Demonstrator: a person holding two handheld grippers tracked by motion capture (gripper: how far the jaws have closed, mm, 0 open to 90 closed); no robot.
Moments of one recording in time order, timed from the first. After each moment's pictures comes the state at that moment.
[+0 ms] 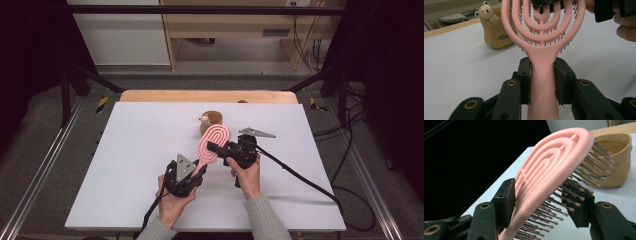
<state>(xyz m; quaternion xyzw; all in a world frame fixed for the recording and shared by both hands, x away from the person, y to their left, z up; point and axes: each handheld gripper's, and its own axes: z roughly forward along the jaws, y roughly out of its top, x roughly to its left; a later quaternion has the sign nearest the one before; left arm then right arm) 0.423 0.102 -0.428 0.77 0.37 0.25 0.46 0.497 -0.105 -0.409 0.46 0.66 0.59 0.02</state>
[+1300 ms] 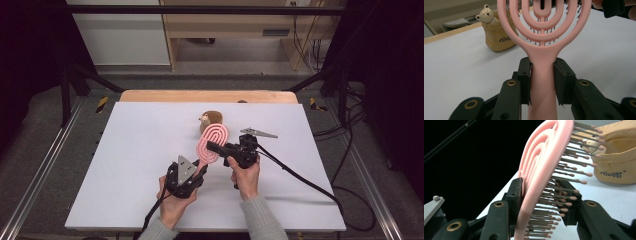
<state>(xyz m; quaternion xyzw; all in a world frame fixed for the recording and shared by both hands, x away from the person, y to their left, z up) 0.421 0.100 -0.433 0.76 0.36 0.27 0.46 0.492 -0.106 -0.404 0.46 0.65 0.61 -0.02</state>
